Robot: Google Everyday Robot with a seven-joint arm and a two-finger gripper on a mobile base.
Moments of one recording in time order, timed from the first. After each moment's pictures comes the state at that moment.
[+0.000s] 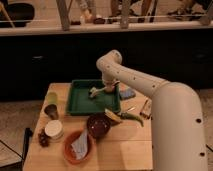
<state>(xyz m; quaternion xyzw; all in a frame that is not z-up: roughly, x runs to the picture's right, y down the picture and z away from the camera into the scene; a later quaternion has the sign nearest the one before) 0.032 0.003 0.897 -0.25 0.00 0.01 0.97</state>
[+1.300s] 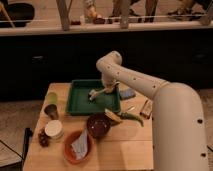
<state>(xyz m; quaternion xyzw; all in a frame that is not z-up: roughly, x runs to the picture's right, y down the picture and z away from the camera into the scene) 0.029 0.012 0.894 -0.26 -0.02 -0.02 0.96</state>
